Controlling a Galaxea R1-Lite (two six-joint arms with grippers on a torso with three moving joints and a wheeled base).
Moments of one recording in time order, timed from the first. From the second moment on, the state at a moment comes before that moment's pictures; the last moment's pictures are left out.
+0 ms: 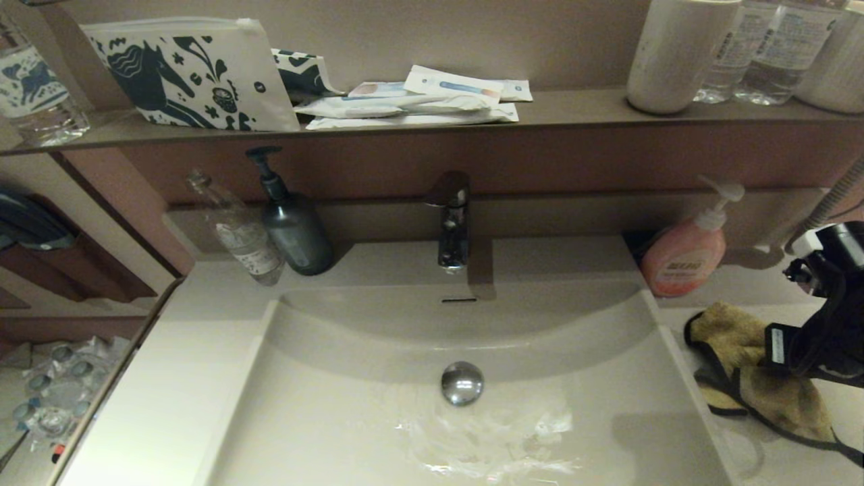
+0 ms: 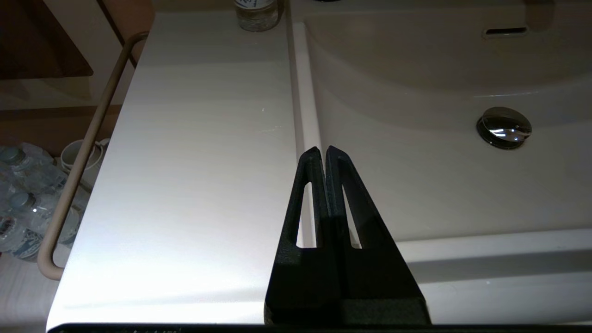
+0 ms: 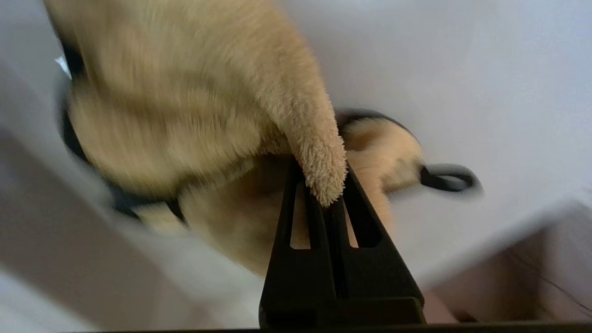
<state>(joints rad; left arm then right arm) 0.00 0.00 0.00 0.01 -0.02 0.03 -0.08 1.67 -1.03 0.46 -0.26 0.33</state>
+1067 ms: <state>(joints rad) 0.00 0.00 0.00 0.01 -0.02 0.03 -0.33 1.38 -1.09 0.86 -0.24 0.08</state>
